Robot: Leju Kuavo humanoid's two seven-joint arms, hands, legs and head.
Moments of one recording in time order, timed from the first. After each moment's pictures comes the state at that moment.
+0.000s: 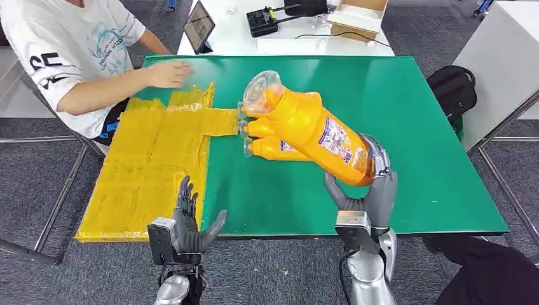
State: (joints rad) left arm -0.03 -0.33 -0.25 -1.14 -0.07 0.25 -0.70; right arm -0.04 0.29 -0.04 -1.63 0.51 -0.39 -0.57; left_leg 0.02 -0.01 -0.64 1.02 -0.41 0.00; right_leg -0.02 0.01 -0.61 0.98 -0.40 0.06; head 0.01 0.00
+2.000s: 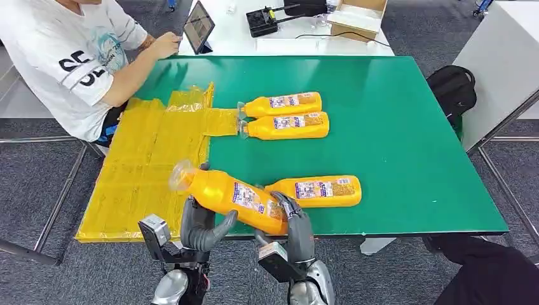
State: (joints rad) left arm -0.02 -0.31 -0.33 -1.28 0.06 -0.03 -0.68; right arm -0.05 0.35 0.13 -1.02 0.58 -0.51 -0.66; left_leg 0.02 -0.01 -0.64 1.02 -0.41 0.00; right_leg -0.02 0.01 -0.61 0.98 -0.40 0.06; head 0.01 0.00
